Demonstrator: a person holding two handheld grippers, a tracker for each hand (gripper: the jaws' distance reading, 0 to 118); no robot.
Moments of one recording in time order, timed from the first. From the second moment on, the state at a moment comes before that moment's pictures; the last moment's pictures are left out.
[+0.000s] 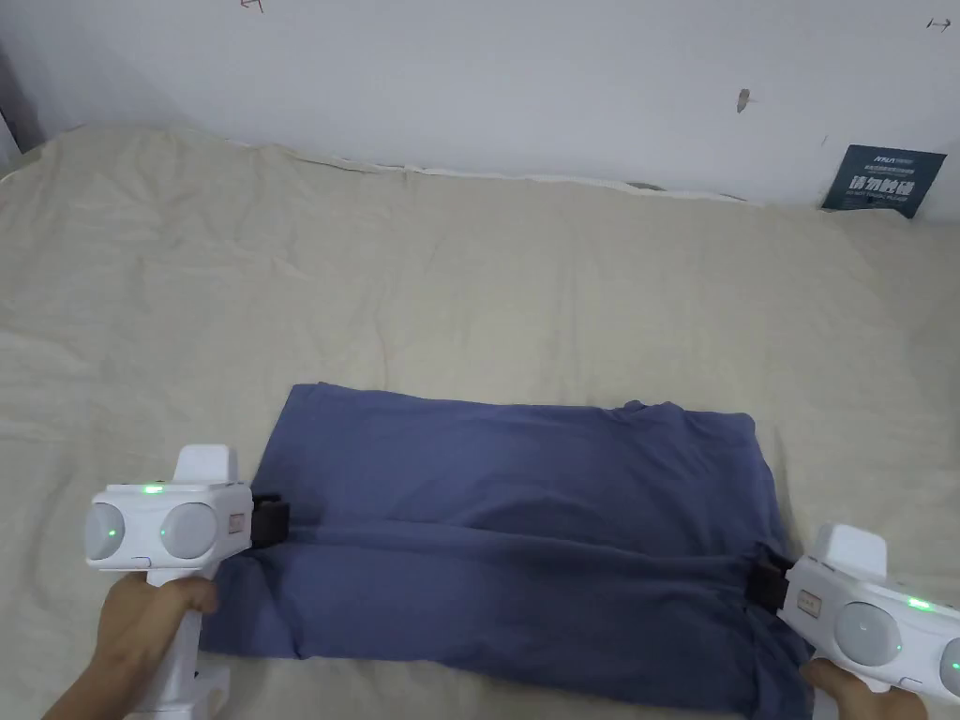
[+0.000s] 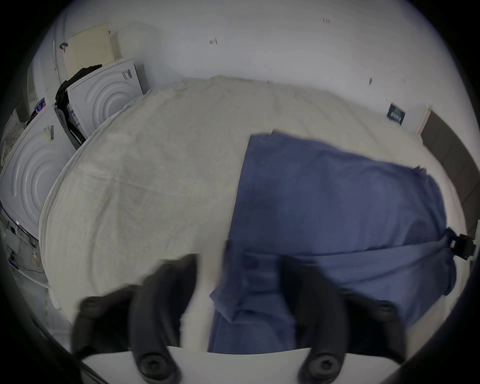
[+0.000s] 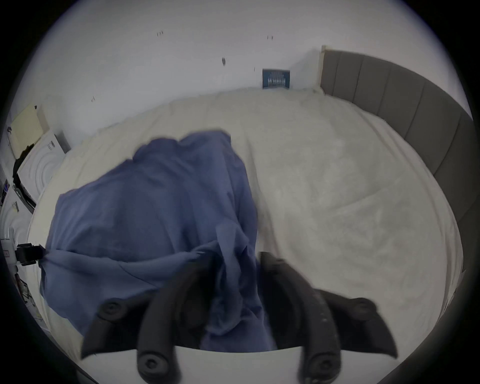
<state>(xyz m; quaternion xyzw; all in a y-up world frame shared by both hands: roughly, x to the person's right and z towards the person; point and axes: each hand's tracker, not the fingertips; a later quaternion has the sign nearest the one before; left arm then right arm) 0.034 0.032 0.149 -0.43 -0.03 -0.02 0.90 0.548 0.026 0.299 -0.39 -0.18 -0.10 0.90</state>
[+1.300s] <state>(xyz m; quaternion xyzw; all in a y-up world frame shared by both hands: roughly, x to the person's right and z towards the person) 0.028 0.089 0.263 -0.37 -0.12 -0.01 0.92 0.457 0.185 0.443 -0.14 -0.14 0.02 0.98</state>
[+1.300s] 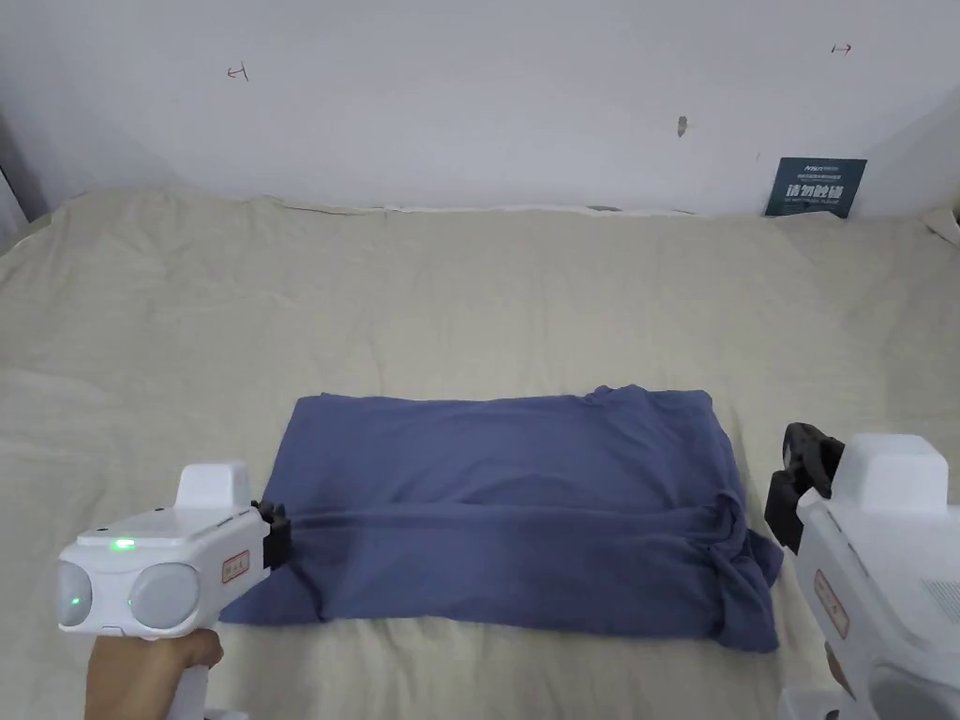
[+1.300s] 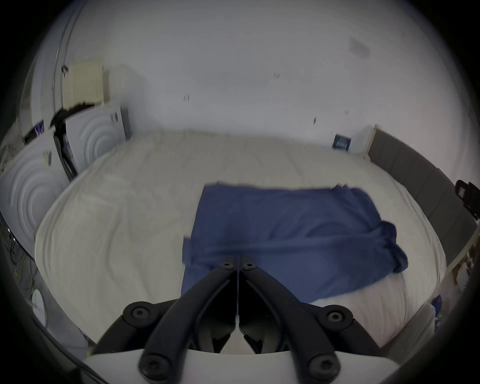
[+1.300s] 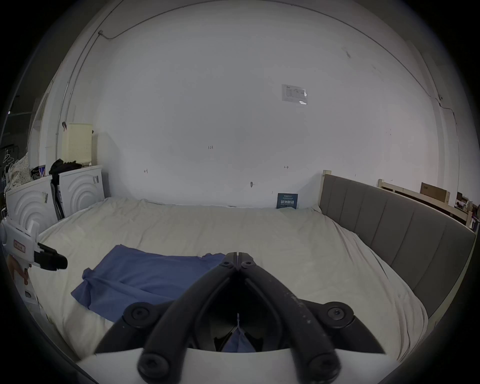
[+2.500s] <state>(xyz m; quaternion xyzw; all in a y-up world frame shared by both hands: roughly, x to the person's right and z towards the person) 0.011 0.047 0.258 -0.43 -0.08 0.04 0.90 0.499 0.006 0.392 -0.43 -0.15 -0.12 0.88</state>
